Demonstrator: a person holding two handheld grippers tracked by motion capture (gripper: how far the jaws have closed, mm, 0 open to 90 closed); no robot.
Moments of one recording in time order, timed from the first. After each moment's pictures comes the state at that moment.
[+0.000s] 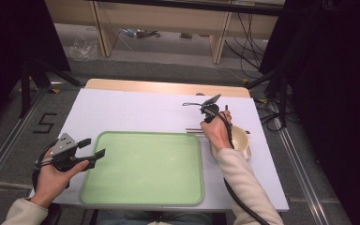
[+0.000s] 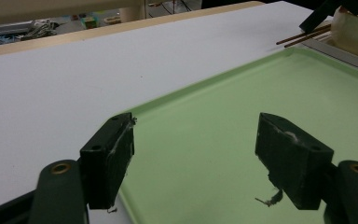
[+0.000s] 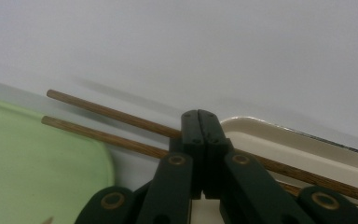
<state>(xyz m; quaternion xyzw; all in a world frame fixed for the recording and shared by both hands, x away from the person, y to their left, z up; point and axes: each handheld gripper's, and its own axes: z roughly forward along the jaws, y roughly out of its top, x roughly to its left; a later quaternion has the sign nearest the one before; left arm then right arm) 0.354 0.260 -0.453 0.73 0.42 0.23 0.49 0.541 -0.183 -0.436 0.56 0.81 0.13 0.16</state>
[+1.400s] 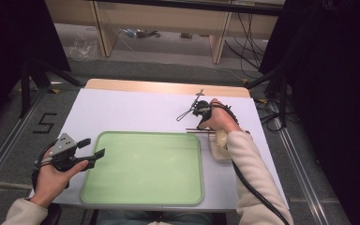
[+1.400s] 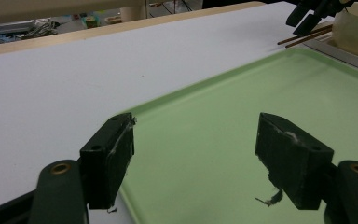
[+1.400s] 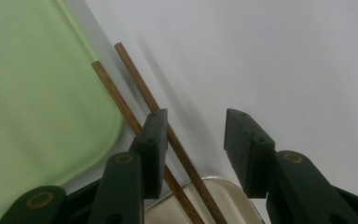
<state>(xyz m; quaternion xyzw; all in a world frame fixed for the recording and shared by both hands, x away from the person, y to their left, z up) 0.354 0.262 -0.454 0.73 0.43 0.23 0.49 0.567 -0.169 -0.430 0.25 0.96 0.08 0.11</state>
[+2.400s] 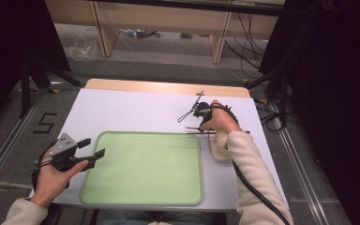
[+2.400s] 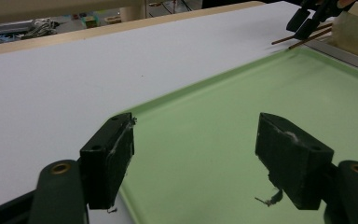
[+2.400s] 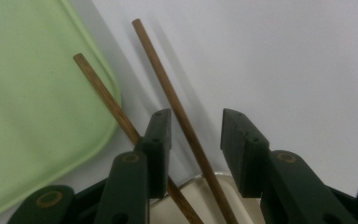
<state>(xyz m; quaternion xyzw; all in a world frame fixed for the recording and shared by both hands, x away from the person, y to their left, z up) 0.354 0.261 -0.454 0.73 0.42 0.23 0.49 0.568 -0.172 -0.437 0.26 0.96 0.07 0.10</state>
